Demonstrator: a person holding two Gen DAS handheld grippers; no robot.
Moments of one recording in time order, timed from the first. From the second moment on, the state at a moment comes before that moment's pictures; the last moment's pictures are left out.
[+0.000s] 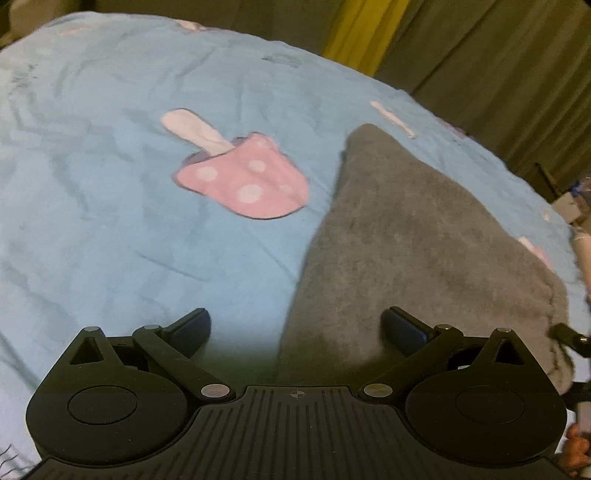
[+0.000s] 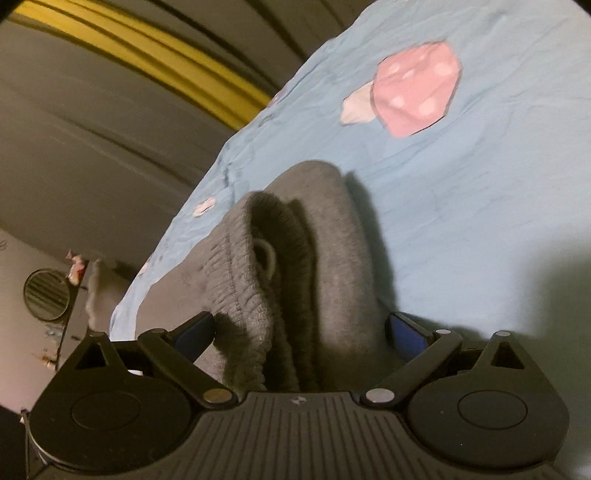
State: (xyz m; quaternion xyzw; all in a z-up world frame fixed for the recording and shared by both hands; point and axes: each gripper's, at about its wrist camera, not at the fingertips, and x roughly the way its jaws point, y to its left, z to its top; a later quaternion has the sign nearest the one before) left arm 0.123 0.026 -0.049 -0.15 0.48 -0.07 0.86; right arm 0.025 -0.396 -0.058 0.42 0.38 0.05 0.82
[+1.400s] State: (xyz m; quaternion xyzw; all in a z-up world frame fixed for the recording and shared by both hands) left arm 0.235 -0.045 0.021 -0.13 0.41 -0.22 0.88; right arm 0.096 -0.362 0.035 0.29 0.27 0.04 0.92
